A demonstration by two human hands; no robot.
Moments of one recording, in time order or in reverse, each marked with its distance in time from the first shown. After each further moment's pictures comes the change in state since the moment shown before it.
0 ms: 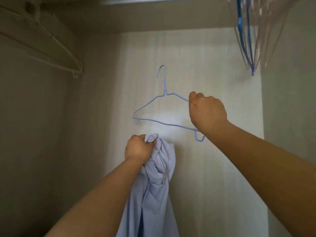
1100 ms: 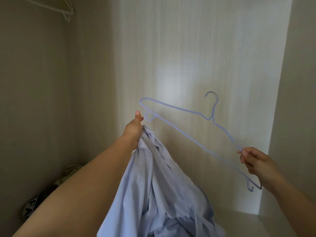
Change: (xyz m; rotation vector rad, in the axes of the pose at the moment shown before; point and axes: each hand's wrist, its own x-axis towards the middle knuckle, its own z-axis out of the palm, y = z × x) left_hand -0.091 -0.097 0.032 -0.367 -0.106 -0.566; right_hand -0.325 0.079 0.176 1.478 -0.475 0.859
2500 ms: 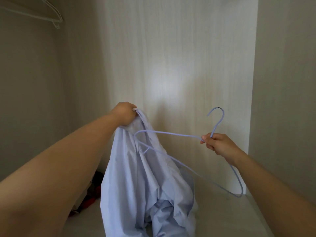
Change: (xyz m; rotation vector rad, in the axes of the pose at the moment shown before) left_hand -0.049 0.067 -0.018 1.261 -0.143 0.557; right_hand -0.037 -0.058 0.041 -0.134 -0.199 0.029
